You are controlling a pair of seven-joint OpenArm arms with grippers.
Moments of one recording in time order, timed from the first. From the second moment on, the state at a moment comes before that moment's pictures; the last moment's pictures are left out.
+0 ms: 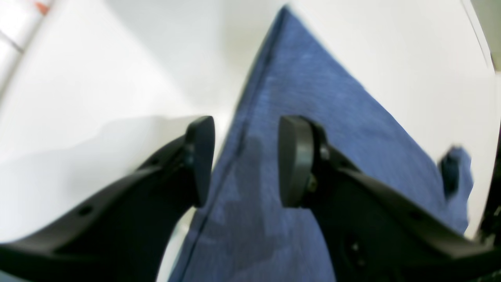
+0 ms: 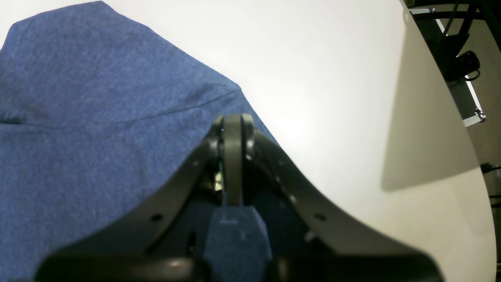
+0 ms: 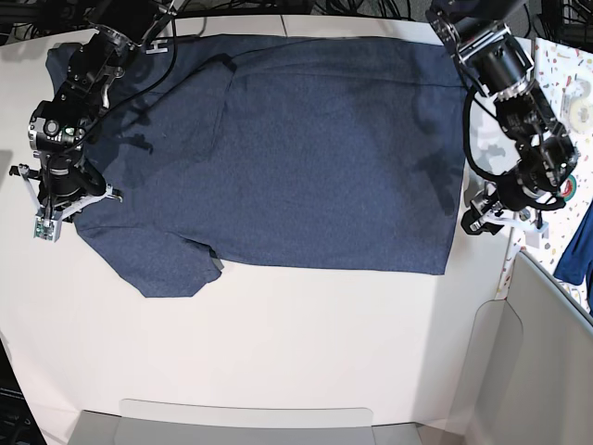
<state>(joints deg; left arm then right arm) -12.8 -11.0 -37.3 75.5 -36.5 -10.8 66.7 2.4 -0.3 31.1 109.3 -6.8 16.7 -53.7</state>
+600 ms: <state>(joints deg) -22.2 -14.4 -37.5 48.5 -42.0 -13.5 50.9 3.6 -0.1 31.4 109.3 -6.8 16.8 -53.6</state>
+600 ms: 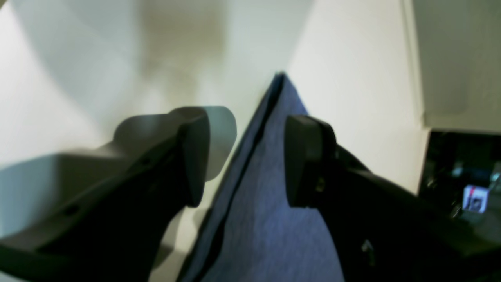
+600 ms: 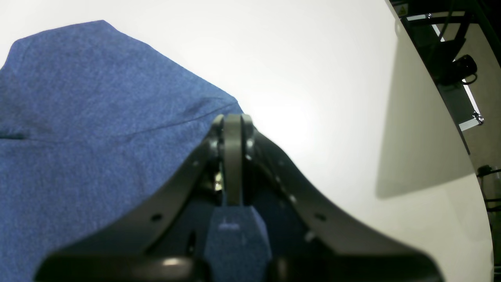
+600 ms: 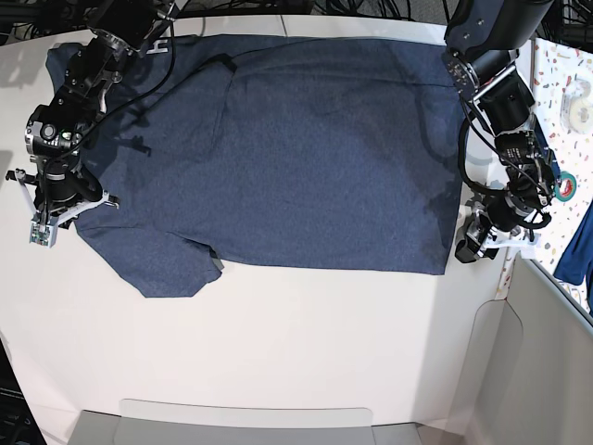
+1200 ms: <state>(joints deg) -22.4 -14.2 -29.3 46.6 -42.0 -16.4 47.9 3.6 -0.2 31.4 109.3 -6.8 16.8 -53.6</state>
